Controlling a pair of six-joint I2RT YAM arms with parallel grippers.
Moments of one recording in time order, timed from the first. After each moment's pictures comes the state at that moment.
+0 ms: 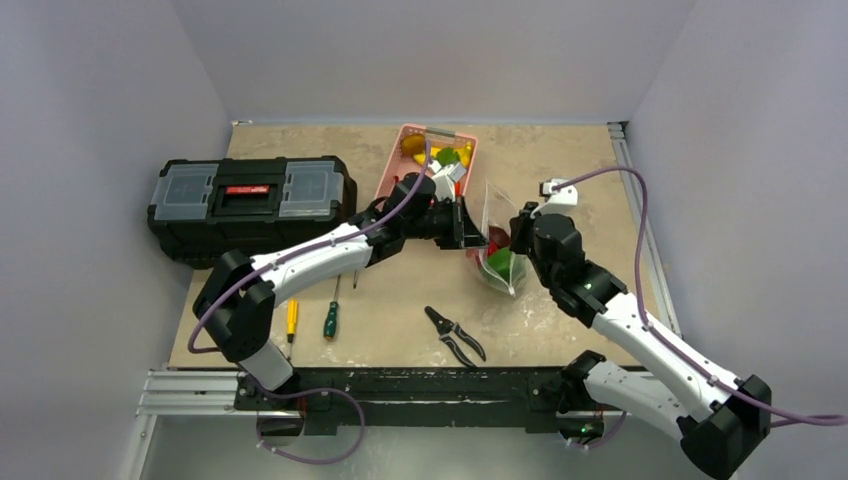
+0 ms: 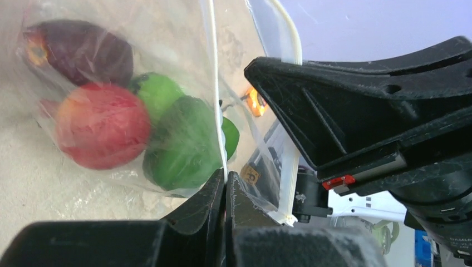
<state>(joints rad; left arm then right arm) -0.81 1.62 1.20 0.02 0.39 -0.83 0.62 0.90 0.75 -0.17 0.48 0.41</state>
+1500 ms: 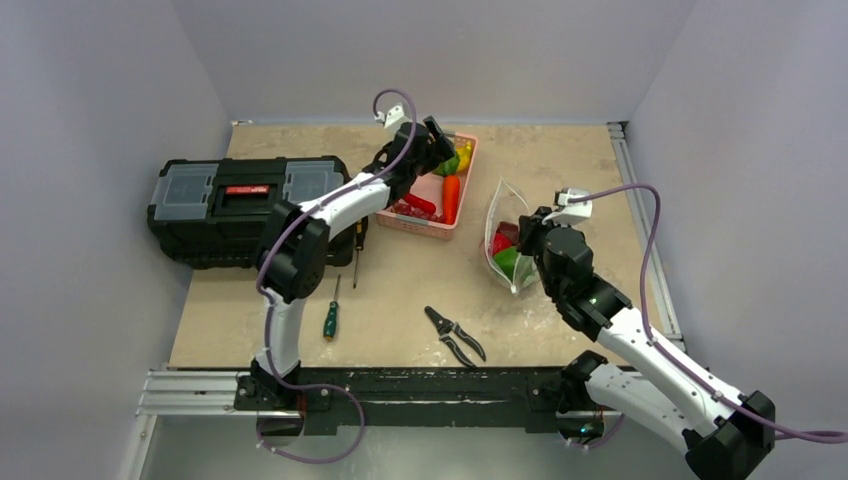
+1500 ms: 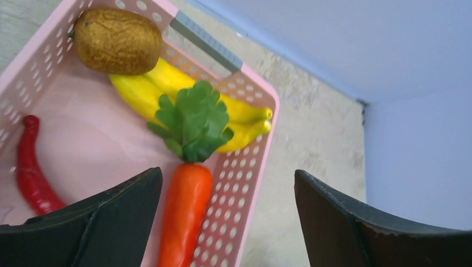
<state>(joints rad) -0.57 2.04 1.59 0.03 -0.27 -0.83 0.62 0.81 0.64 -0.05 0.55 0.40</state>
